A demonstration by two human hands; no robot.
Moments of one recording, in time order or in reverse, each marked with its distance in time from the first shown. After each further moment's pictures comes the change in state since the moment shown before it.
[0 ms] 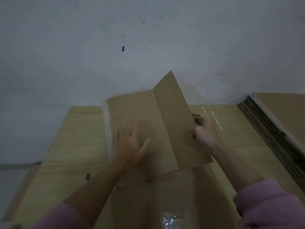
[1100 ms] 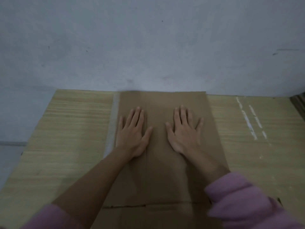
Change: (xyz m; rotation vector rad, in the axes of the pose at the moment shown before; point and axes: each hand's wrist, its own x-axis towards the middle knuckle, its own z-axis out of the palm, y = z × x) left_hand 0.085 -0.055 0.080 0.109 -0.251 -0.149; right_hand 0.111 0.096 0.123 -1.103 -0.206 -0.144
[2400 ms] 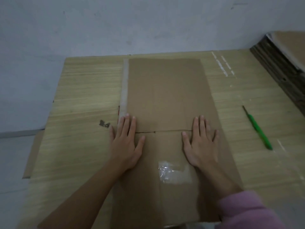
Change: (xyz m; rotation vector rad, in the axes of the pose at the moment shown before) left_hand -0.237 -0.043 0.026 -0.090 0.087 0.104; right_hand -0.269 0.000 0.058 -0.010 0.082 0.304
